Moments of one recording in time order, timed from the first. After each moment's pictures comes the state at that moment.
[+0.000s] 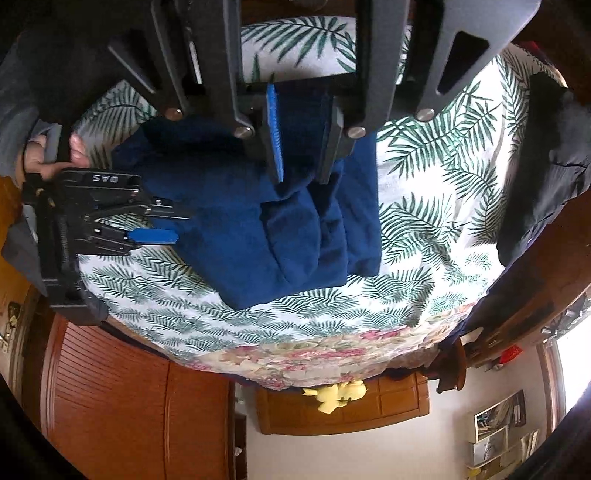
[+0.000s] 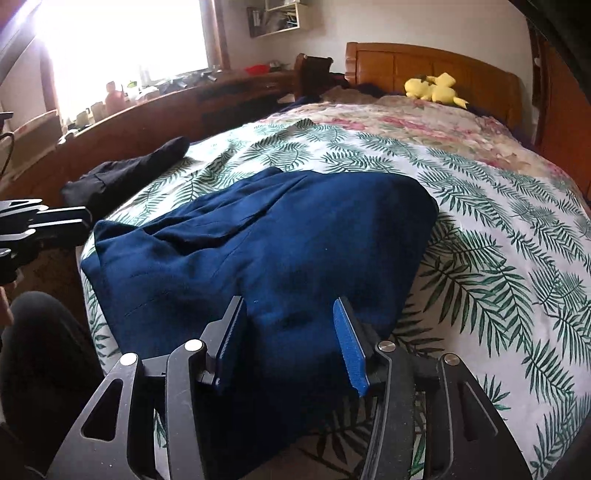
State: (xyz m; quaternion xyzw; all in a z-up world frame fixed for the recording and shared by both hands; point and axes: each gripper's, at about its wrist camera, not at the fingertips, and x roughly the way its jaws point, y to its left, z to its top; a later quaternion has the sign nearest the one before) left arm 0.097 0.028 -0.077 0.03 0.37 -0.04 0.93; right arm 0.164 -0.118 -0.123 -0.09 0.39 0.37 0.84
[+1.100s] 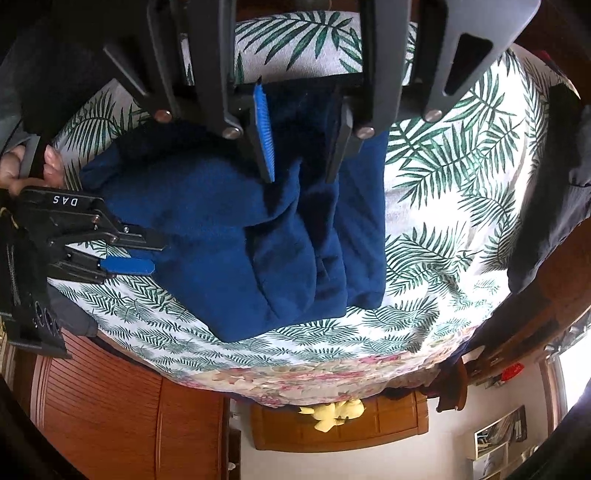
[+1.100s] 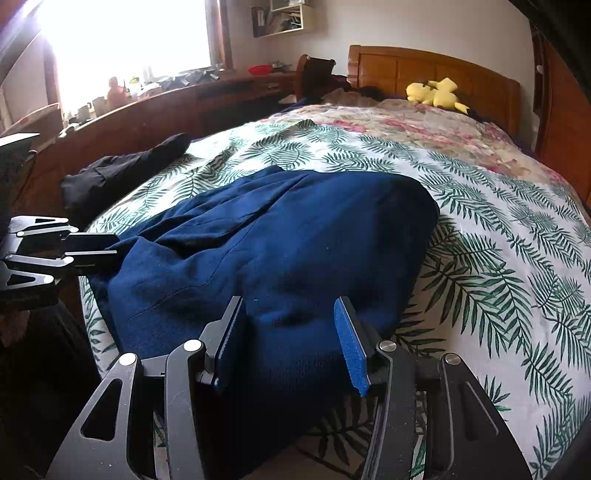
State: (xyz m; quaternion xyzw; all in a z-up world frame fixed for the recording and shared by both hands) left arm 0.106 0.031 -0.117 0.02 0.40 -0.04 0.92; right arm 0.158 -0.114 -0.125 -0.10 0.38 0.36 0.84
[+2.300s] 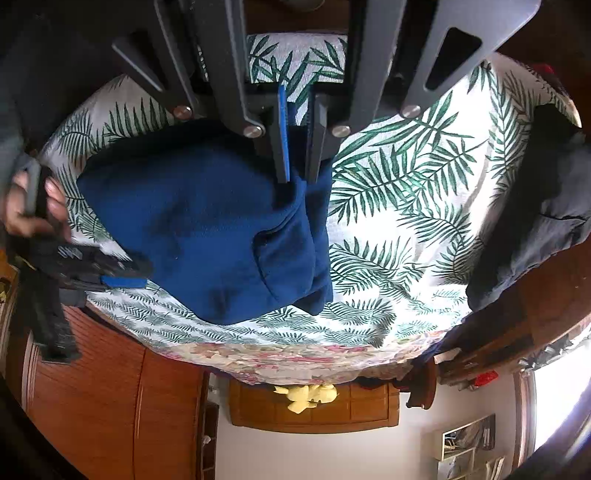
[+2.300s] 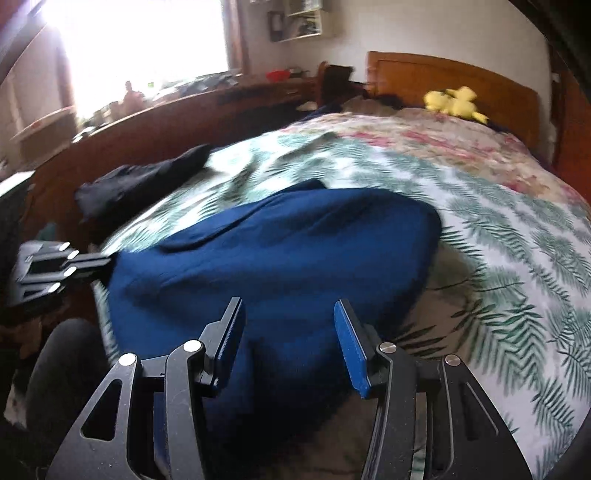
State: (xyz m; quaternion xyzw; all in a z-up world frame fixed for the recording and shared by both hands) left arm 0.066 0.100 -0.119 -0.02 0.36 -0.02 0.93; right arm 0.176 -0.083 -0.107 -0.09 0.37 0.39 0.84
